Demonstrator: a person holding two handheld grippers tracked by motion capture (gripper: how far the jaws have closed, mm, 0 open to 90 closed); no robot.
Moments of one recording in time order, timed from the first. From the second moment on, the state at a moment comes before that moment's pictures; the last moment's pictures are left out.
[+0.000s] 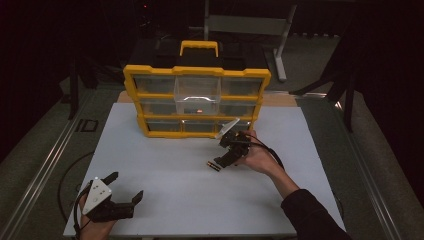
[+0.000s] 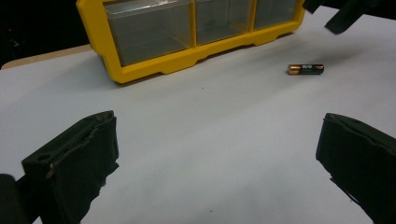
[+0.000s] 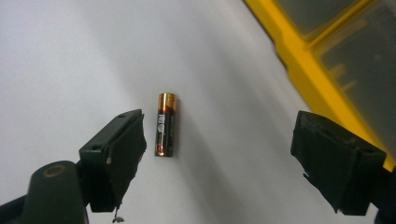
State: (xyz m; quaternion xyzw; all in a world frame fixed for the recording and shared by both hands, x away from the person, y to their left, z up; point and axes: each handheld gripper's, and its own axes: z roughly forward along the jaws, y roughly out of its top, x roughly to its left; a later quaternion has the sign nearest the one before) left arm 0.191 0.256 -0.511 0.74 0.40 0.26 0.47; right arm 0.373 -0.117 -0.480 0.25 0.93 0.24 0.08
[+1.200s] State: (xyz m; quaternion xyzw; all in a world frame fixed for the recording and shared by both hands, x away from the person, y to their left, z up) left arm 0.191 0.256 -0.512 0.74 0.40 0.26 0.47; right arm 0.366 -0.088 -0.522 0.21 0.96 0.17 0.03
